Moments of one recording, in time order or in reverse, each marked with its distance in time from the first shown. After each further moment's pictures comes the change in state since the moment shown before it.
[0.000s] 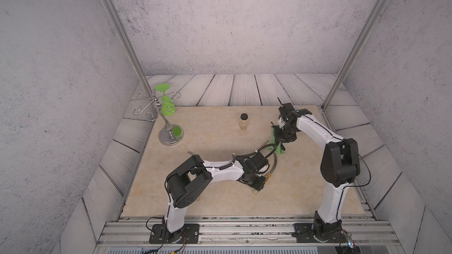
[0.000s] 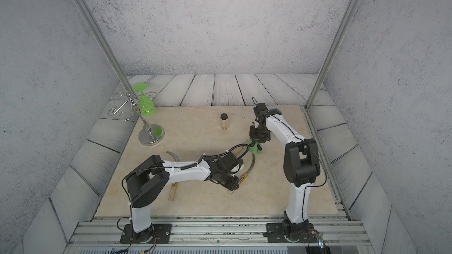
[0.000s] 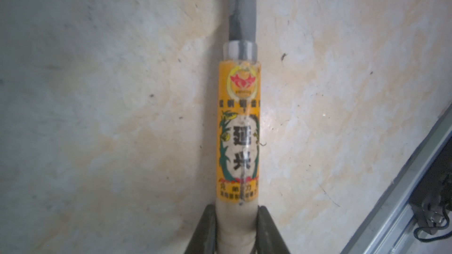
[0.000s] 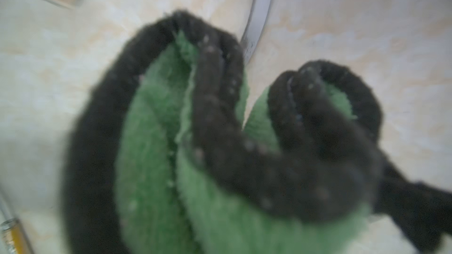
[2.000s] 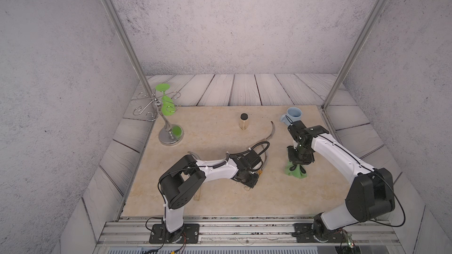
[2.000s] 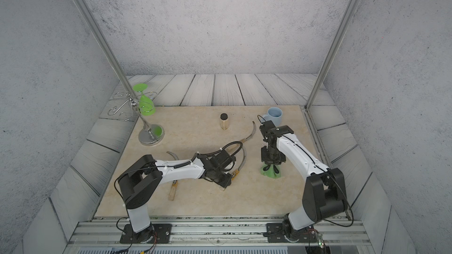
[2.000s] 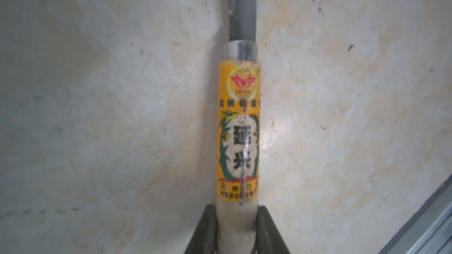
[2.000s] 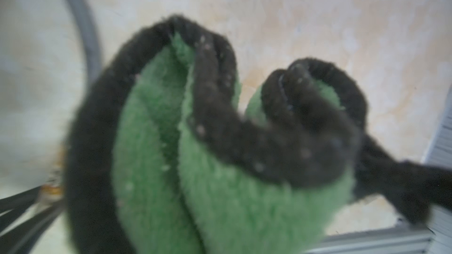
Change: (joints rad) left arm 0.063 -0.077 -0.069 -0.050 -0.087 0.027; right arm 0.037 -0.444 -0.420 -0.191 0.262 0.041
